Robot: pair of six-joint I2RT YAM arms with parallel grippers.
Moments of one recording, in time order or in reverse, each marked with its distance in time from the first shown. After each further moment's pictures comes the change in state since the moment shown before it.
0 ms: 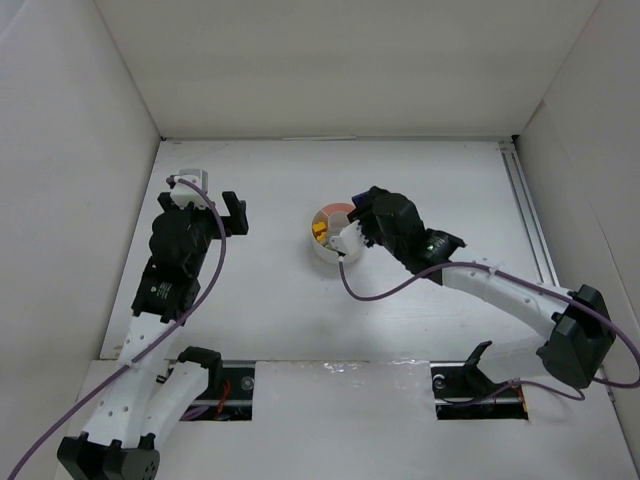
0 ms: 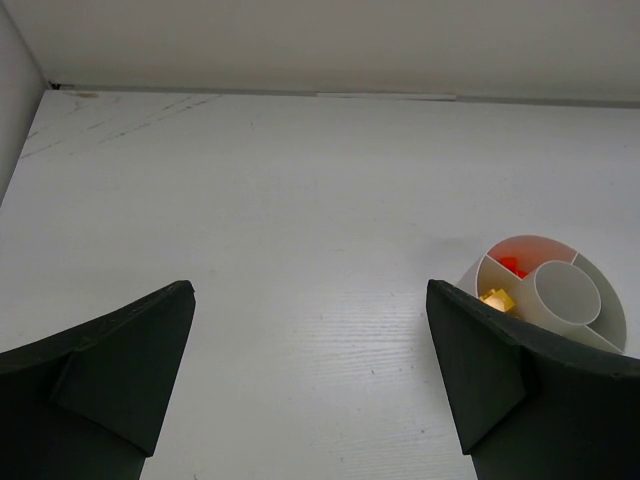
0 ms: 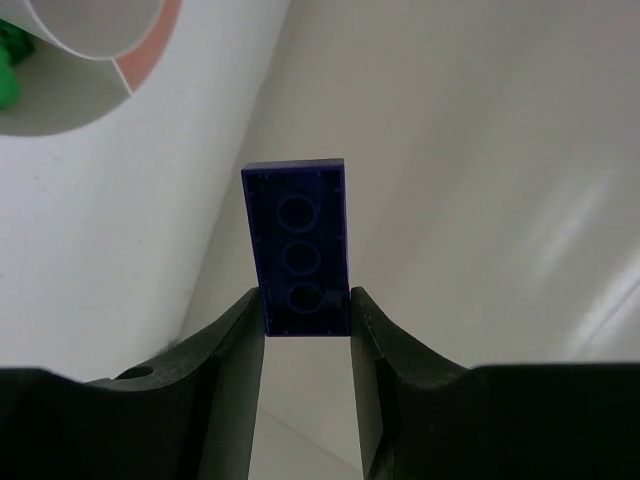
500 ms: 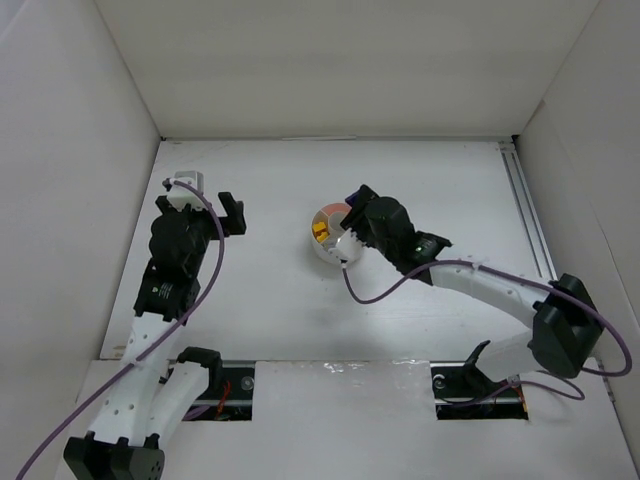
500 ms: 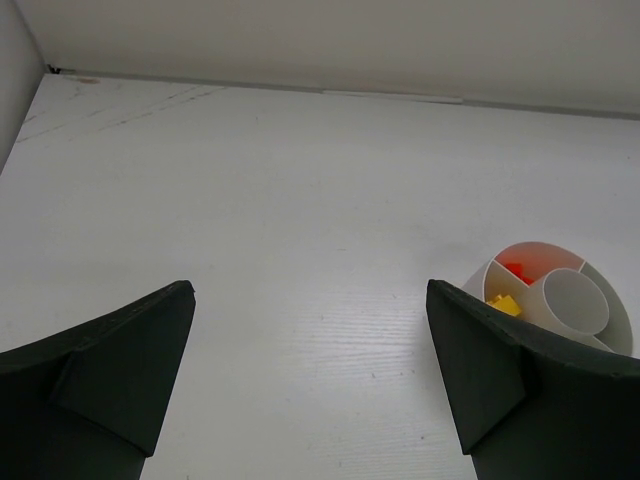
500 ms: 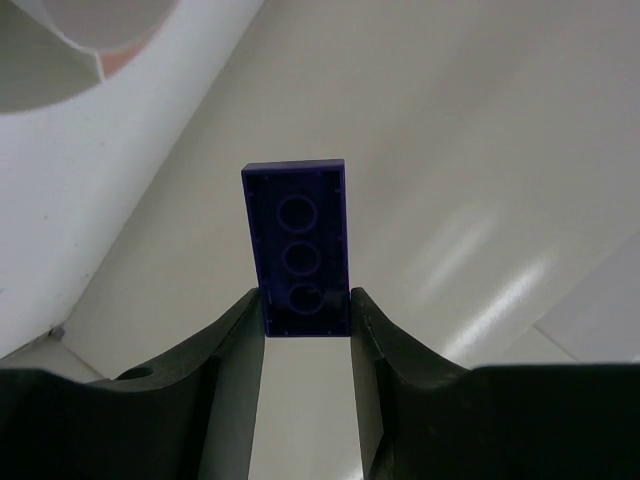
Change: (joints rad) left arm 0.040 -0.003 -0.045 0.043 0.022 -0.031; right arm -0.007 0.047 -0.039 0.143 -0.008 -0.336
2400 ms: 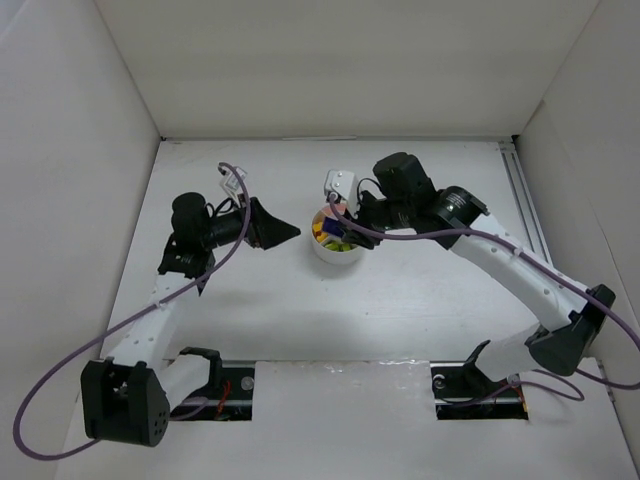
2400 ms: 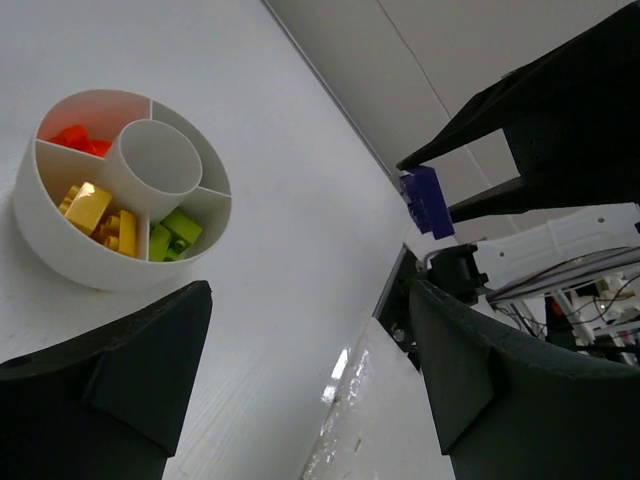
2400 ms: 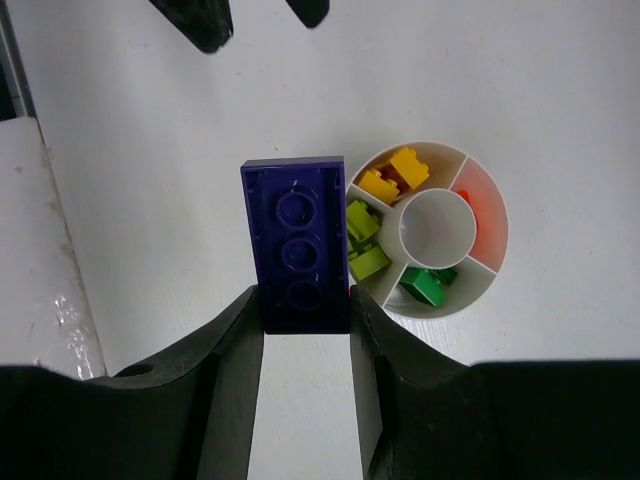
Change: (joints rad) left arm 0.050 0.283 -0.062 0.327 1.032 -0.443; right arm -0.019 0.042 0.557 -0.779 -0.669 1.481
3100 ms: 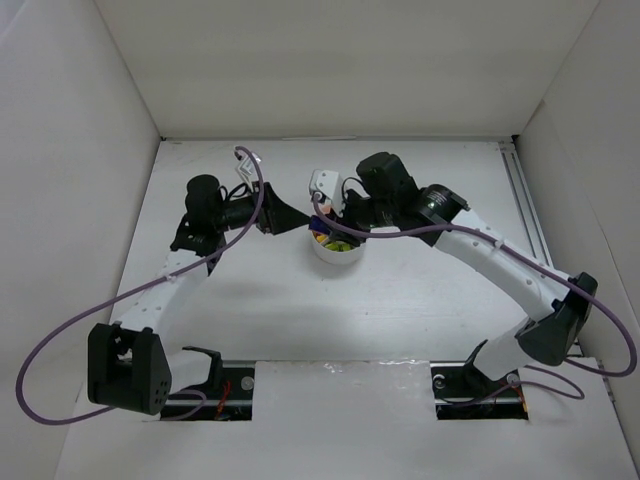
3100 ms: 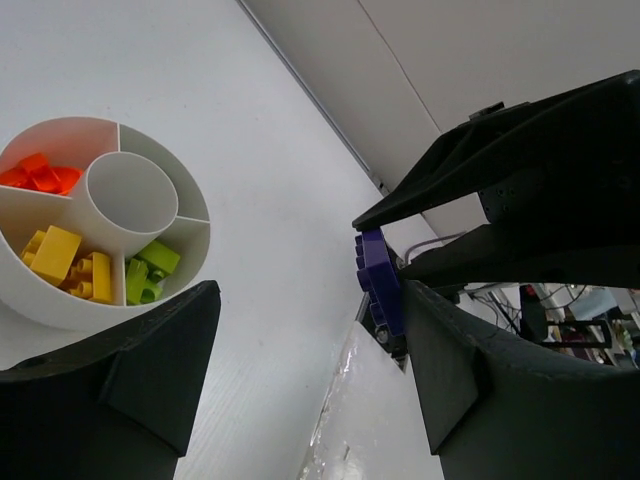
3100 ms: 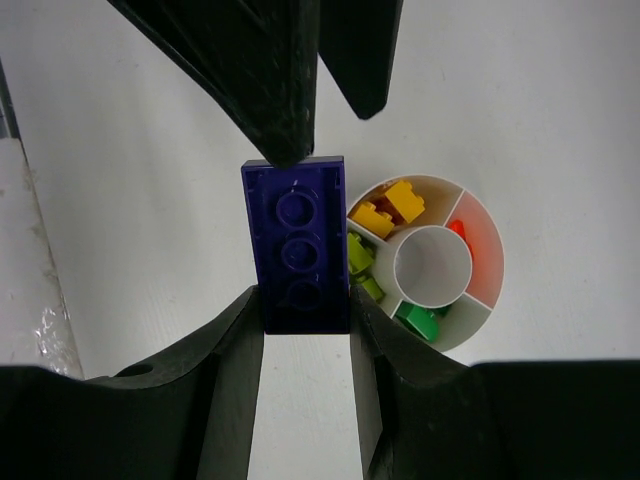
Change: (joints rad) left arm -0.072 0.180 0.119 0.080 0.032 -0.061; right arm 0.035 0.077 0.028 0.059 0.027 0.006
